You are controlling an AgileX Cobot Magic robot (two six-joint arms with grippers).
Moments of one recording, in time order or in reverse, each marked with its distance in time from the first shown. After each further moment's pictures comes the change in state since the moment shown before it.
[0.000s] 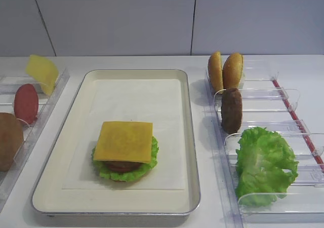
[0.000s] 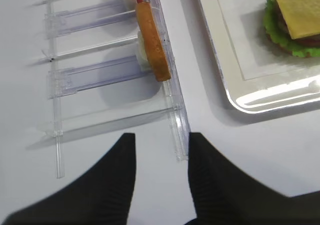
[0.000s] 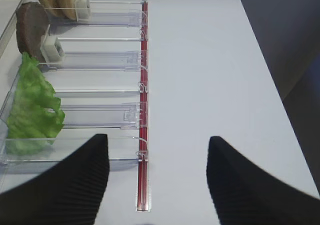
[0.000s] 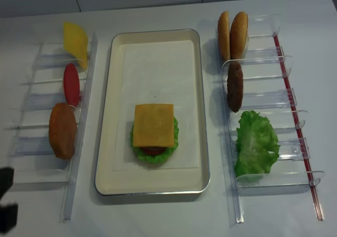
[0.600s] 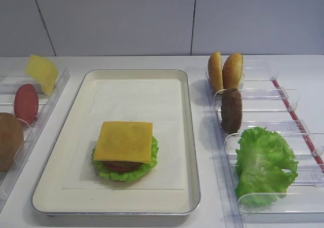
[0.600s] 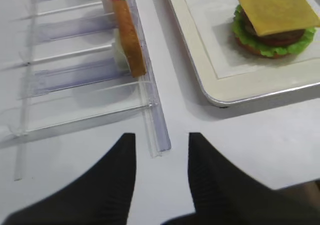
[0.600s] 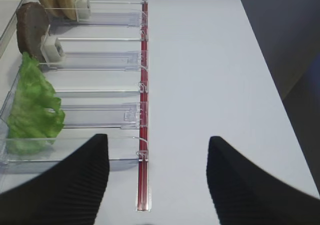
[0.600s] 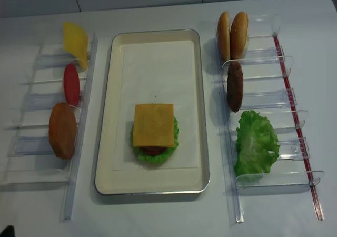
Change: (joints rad) left arm 0.000 -0.496 0.223 -0.069 0.020 -0.016; right arm 0.000 0.000 0.000 0.000 0.000 0.002
